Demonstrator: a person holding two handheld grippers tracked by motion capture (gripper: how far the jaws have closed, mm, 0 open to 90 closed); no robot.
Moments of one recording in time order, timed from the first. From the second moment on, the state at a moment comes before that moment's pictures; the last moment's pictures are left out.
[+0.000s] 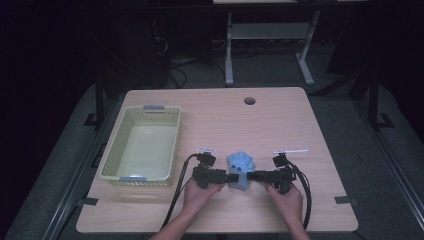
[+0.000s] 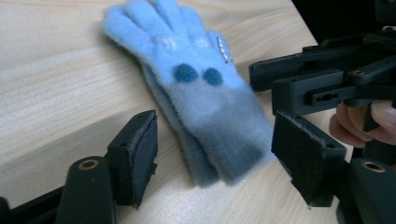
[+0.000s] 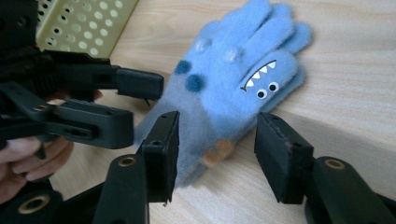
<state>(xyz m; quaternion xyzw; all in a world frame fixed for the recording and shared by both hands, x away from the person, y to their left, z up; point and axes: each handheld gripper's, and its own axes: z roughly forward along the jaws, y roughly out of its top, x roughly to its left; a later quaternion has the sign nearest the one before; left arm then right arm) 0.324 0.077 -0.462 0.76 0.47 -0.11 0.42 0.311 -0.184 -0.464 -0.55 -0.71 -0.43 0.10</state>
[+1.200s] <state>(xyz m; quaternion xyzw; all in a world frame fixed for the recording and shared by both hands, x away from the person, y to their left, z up) 0.329 0.078 -0.476 0.74 0.49 -0.16 0.43 0.312 -0.175 -0.483 -0.57 -0.68 -0.44 0.15</state>
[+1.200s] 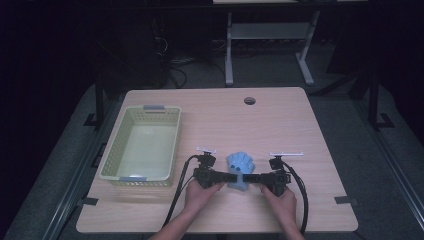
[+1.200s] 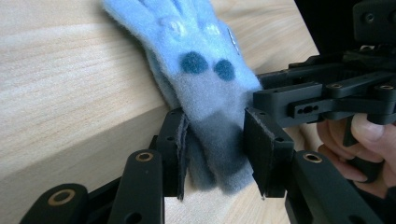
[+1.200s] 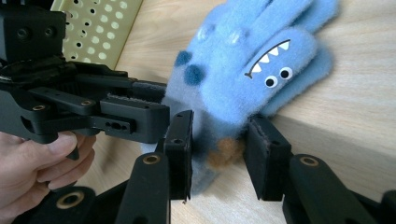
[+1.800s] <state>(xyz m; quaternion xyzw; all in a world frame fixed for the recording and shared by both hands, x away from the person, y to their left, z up) 0.329 0.077 -0.483 0.72 0.50 -0.19 0.44 0.312 -0.171 -0.483 -0.56 -0.68 -0.45 0.15</state>
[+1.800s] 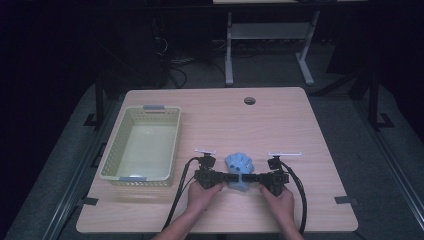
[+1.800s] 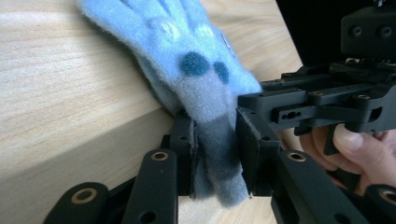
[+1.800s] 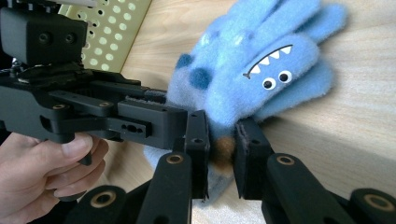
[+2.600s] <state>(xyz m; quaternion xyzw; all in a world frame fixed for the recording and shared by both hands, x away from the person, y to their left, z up) 0.333 0.081 -0.462 0.71 0.47 -0.21 0.48 0.308 -0.177 -0.460 -0.54 -0.67 -0.48 0.14</state>
